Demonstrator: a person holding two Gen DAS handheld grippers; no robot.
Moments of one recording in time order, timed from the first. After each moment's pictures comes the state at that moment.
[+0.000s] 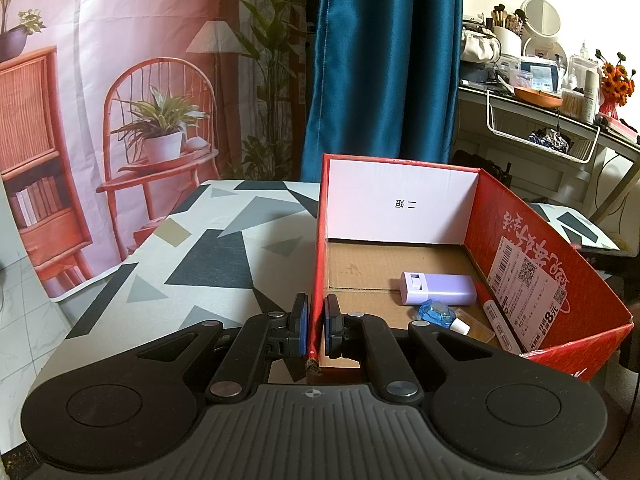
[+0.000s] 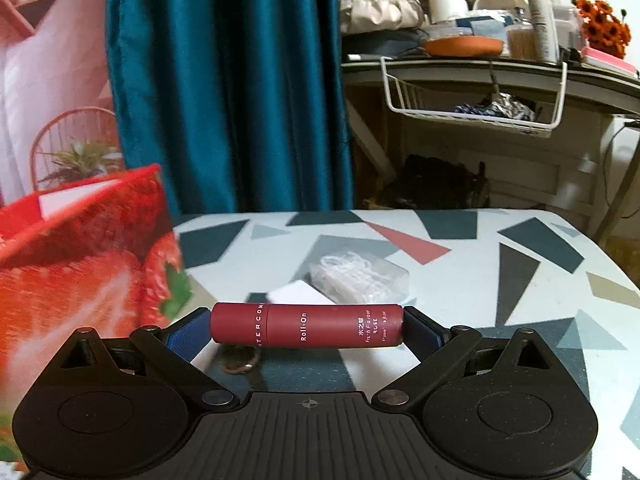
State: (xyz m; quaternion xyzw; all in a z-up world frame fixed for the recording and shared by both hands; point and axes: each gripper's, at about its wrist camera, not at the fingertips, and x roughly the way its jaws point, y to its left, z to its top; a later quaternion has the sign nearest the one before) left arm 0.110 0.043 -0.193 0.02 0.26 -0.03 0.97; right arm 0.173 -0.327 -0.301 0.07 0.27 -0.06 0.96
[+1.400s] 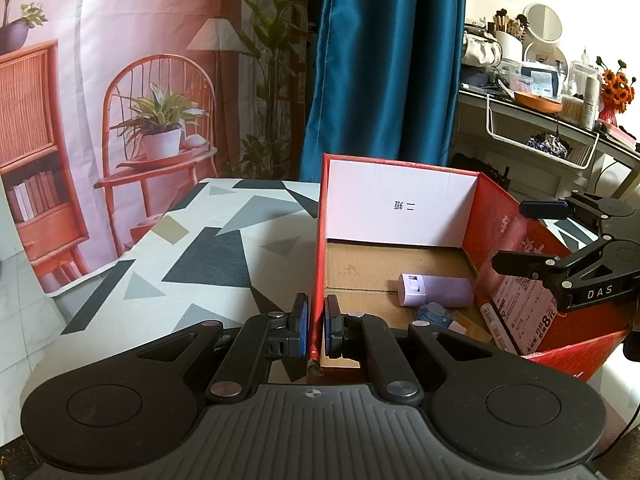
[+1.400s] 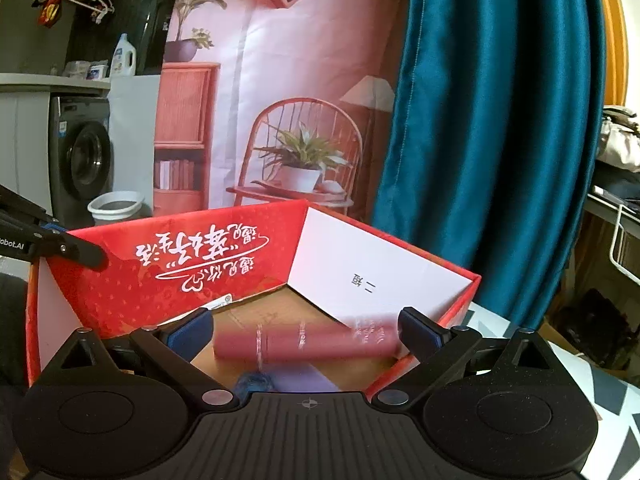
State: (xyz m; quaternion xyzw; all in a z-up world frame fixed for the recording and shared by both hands) left arm 0.112 0.045 -0.194 0.01 0.26 -0.04 0.97; right arm 0.160 -0.185 -0.228 -0.09 0.23 0.23 0.94
